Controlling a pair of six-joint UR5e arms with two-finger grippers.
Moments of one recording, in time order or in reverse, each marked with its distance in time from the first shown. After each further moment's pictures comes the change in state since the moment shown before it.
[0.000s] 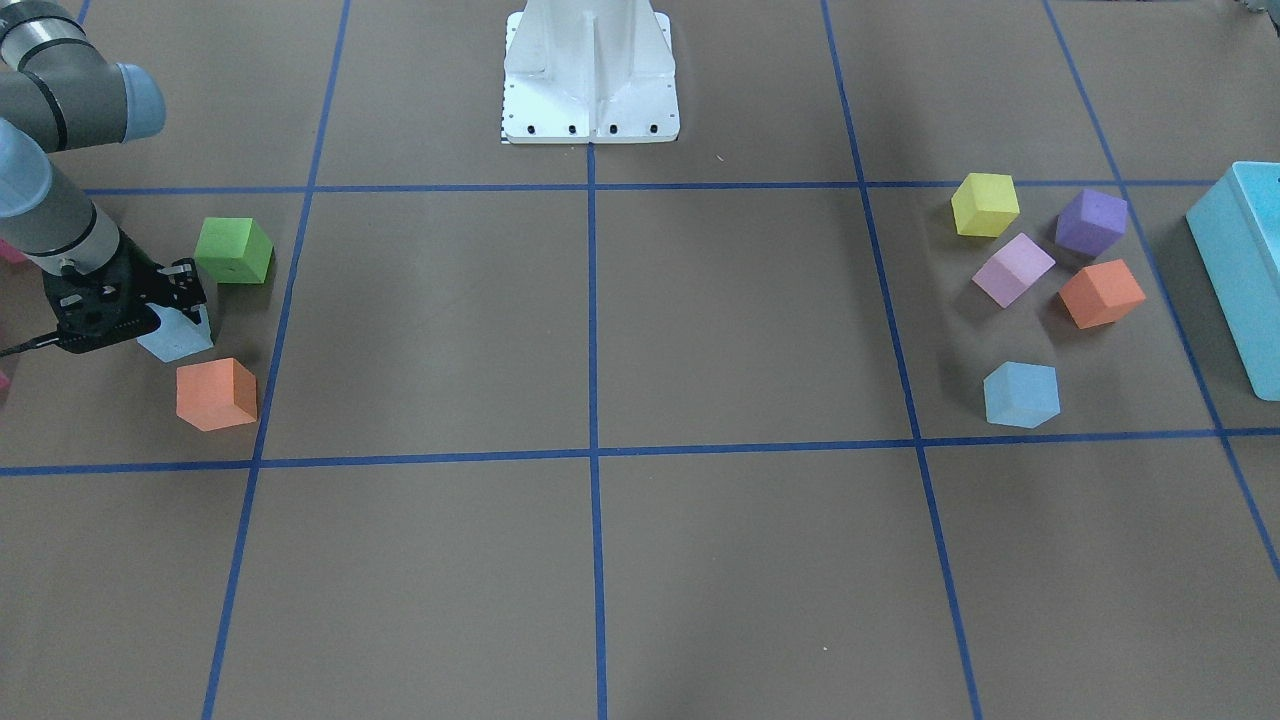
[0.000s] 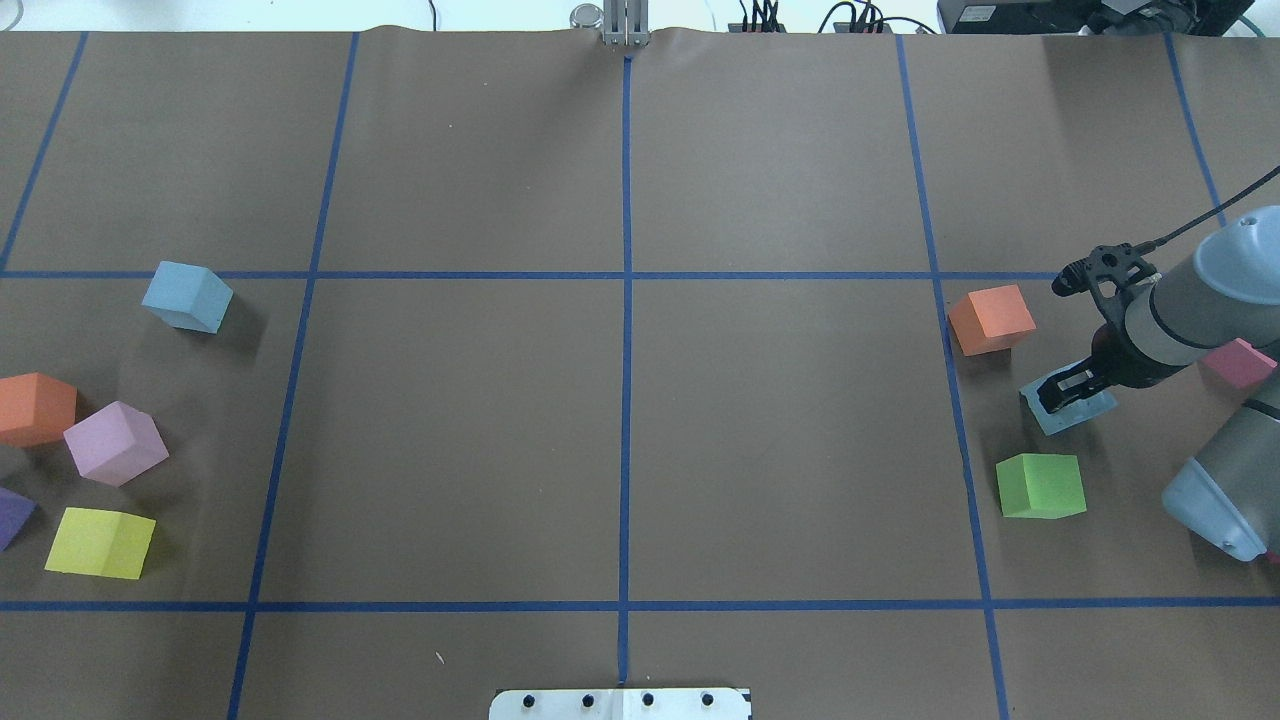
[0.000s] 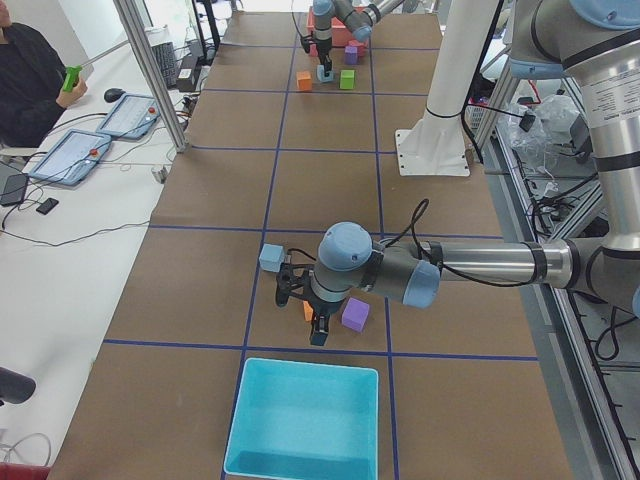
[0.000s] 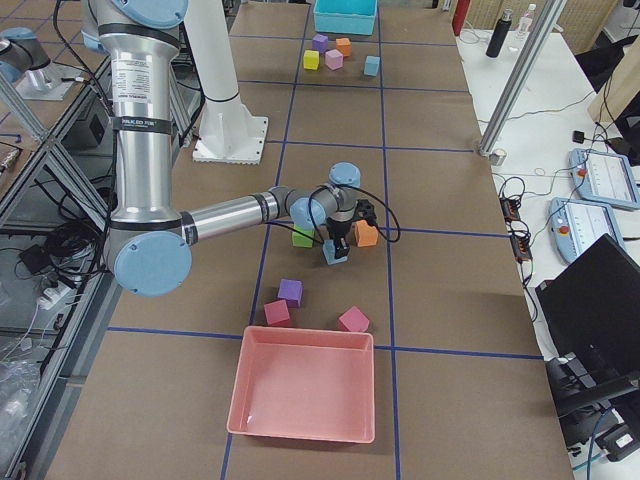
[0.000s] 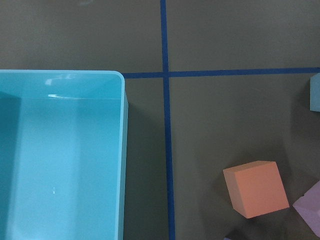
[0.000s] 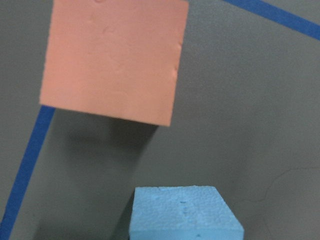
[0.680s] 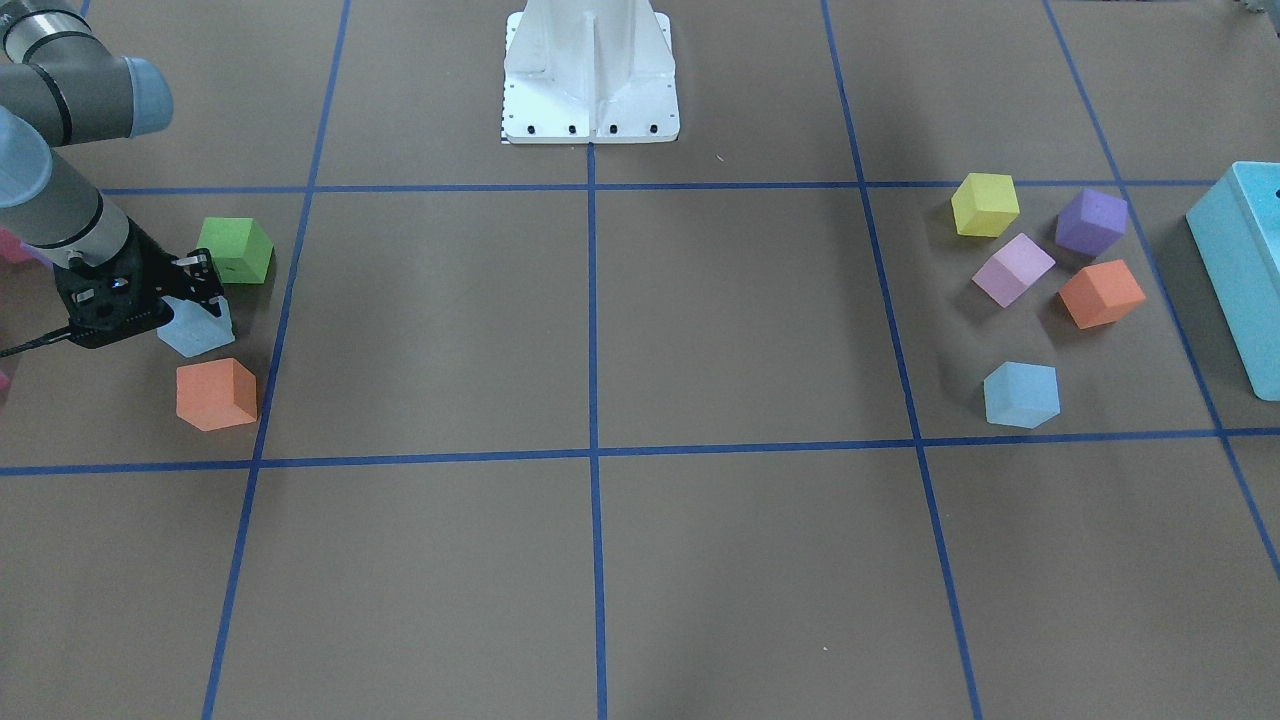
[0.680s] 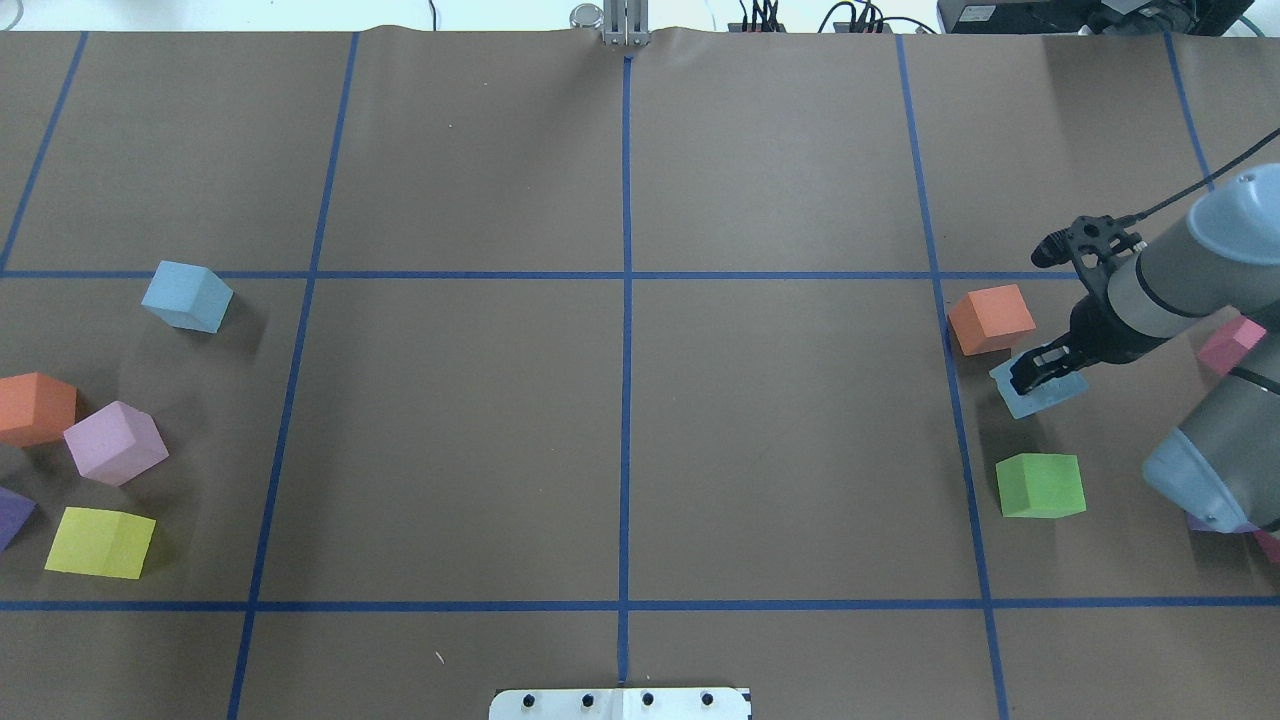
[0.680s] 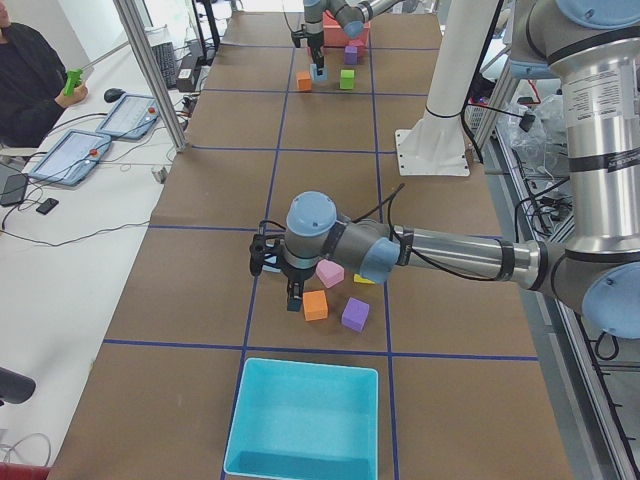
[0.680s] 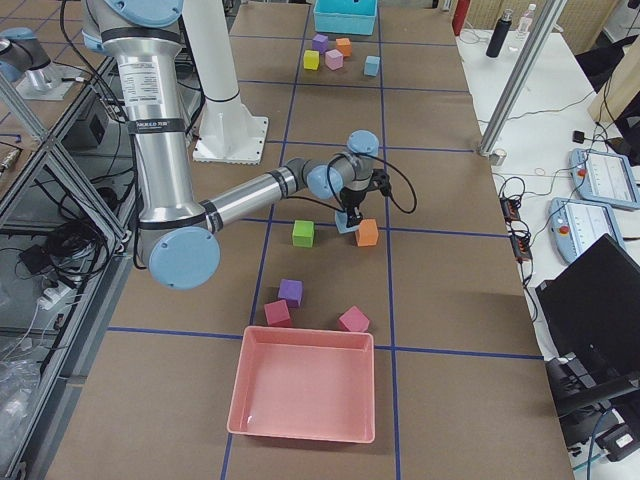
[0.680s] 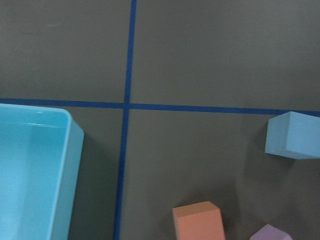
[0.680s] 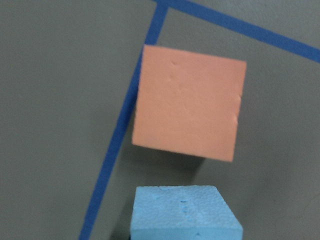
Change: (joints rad) left arm 0.146 -0.178 0.014 0.006 -0.008 -0.277; right arm 0.053 0.208 0.057 -0.238 0.101 0.020
